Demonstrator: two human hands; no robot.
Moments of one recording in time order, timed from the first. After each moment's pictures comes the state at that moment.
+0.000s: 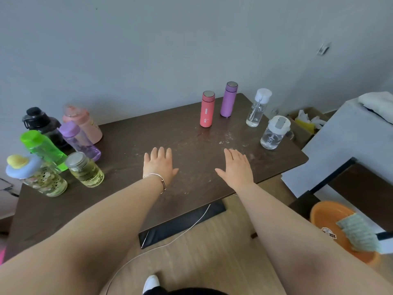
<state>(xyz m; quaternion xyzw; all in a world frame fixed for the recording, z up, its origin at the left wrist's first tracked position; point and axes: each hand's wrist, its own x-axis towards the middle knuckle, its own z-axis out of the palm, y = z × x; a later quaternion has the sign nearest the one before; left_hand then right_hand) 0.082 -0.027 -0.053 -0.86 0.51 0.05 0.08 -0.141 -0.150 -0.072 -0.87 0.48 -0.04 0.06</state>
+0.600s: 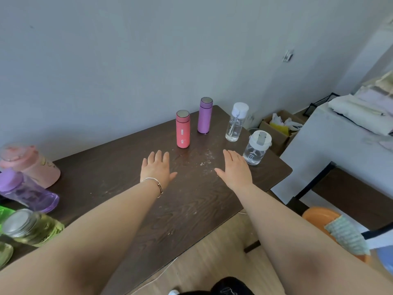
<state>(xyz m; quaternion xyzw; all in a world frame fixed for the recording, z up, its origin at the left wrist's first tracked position) 0.099 -0.171 -0.059 -0.82 0.57 0.07 0.04 -0.145 -0.265 -0.072 -0.83 0.55 -0.07 0.05</state>
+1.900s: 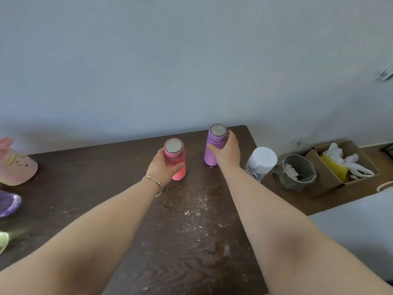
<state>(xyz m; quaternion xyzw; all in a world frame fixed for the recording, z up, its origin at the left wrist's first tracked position) 0.103 -0.402 -0.090 -0.86 0.25 0.27 -0.35 -0.029 -0.578 -0.096 -0.72 0.52 -0.24 0.40</state>
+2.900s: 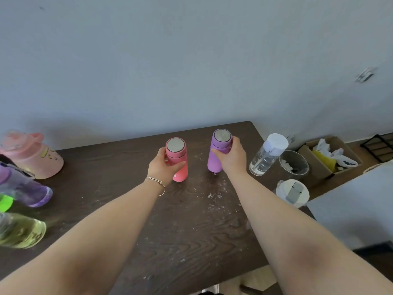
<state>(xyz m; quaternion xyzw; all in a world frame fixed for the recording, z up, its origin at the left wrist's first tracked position) 0.130 -0.293 -0.074 -0.81 0.26 0.27 -0.46 -0.033 -0.455 -0.066 -0.72 0.50 -0.29 0.39</state>
